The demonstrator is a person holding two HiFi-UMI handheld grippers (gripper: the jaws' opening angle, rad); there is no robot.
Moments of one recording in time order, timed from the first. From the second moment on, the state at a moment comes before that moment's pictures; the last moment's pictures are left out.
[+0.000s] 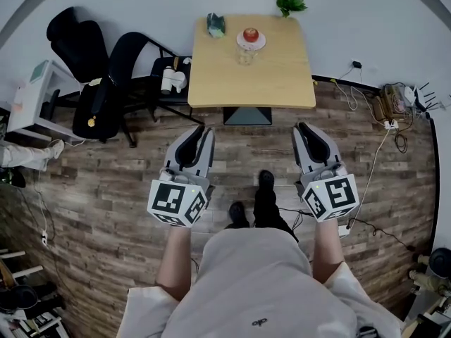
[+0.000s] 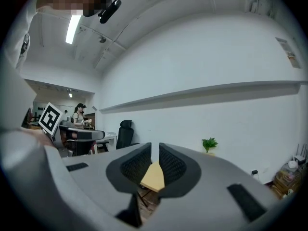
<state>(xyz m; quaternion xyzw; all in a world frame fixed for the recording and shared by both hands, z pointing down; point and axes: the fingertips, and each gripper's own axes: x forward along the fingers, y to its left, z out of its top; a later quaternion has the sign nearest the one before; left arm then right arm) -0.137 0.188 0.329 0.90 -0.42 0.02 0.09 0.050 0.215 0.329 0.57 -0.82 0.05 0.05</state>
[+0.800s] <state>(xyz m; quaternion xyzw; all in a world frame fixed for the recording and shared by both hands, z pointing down) -0.061 0.089 0.312 0.87 -0.49 0.02 0.08 0.127 0.088 0.317 0.51 -0.86 0.04 0.05</state>
